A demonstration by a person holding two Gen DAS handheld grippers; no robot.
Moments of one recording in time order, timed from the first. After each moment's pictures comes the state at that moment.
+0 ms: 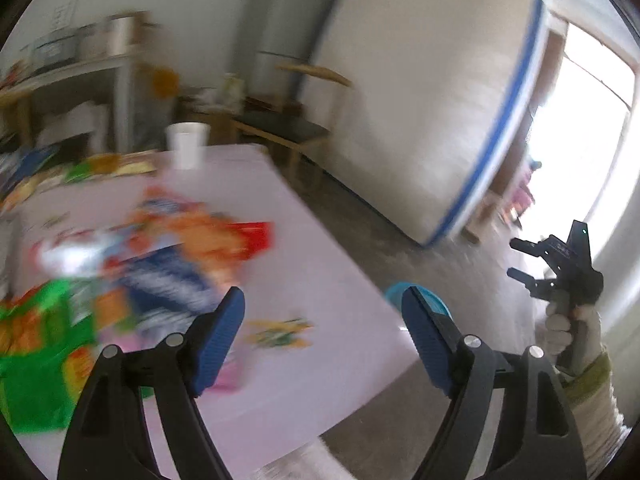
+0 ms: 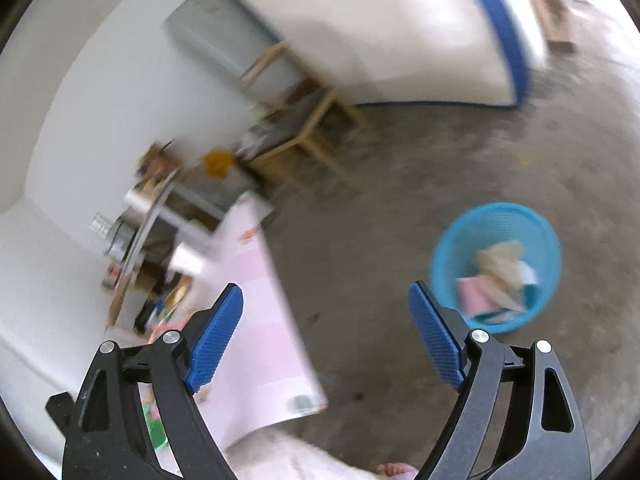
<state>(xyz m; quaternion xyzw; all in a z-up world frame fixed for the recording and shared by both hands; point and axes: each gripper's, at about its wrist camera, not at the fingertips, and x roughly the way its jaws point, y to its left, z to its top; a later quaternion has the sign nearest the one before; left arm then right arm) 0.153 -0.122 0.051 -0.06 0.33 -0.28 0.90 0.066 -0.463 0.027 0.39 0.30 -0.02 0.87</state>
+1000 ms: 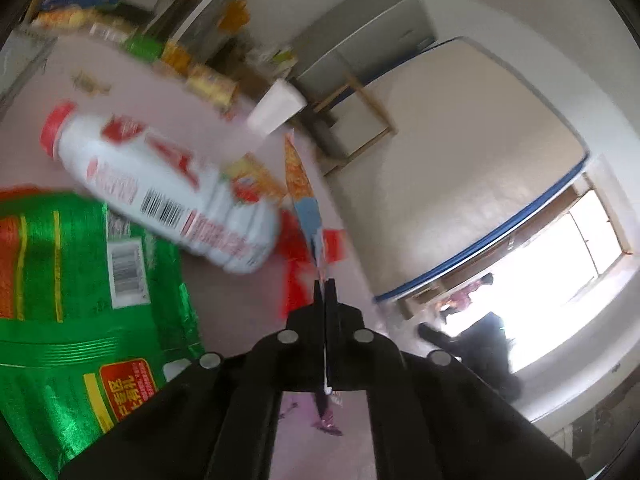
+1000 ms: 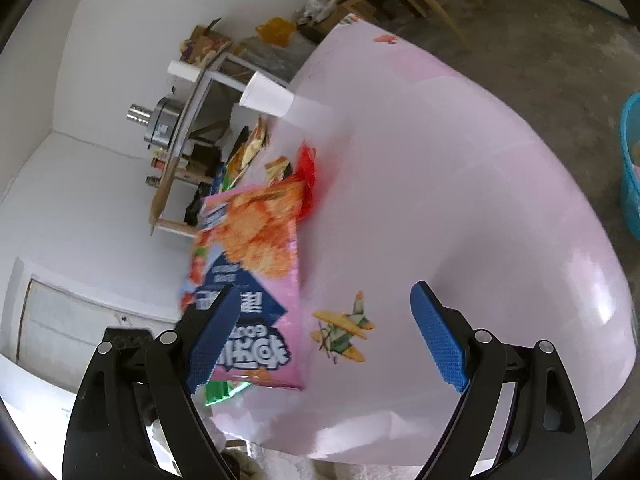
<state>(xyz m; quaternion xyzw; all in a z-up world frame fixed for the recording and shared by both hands) 0.238 0.004 -0.011 -0.32 0.36 -0.31 0.82 0.174 -0.259 -0.025 0.42 0.44 0.14 0.78</state>
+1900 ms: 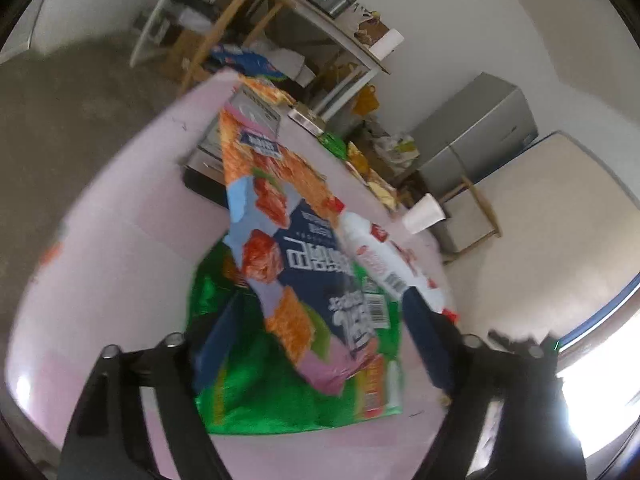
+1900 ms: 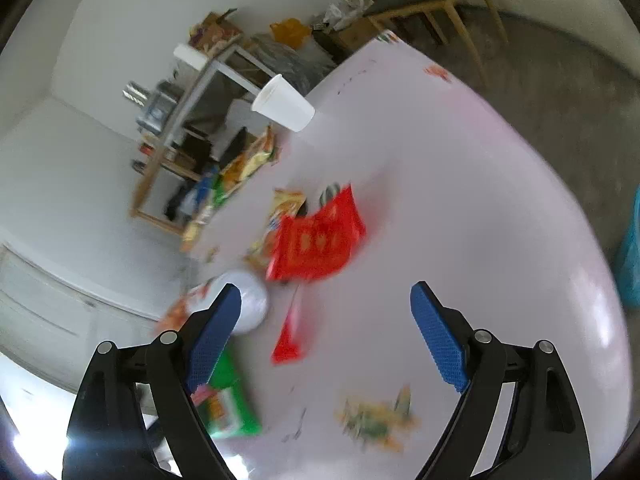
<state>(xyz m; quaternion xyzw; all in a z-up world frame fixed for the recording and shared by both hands) 0.140 0.137 -0.013 -0.34 0.33 -0.04 0.88 0.256 -0.211 -0.002 0.31 0.44 0.10 0.84</state>
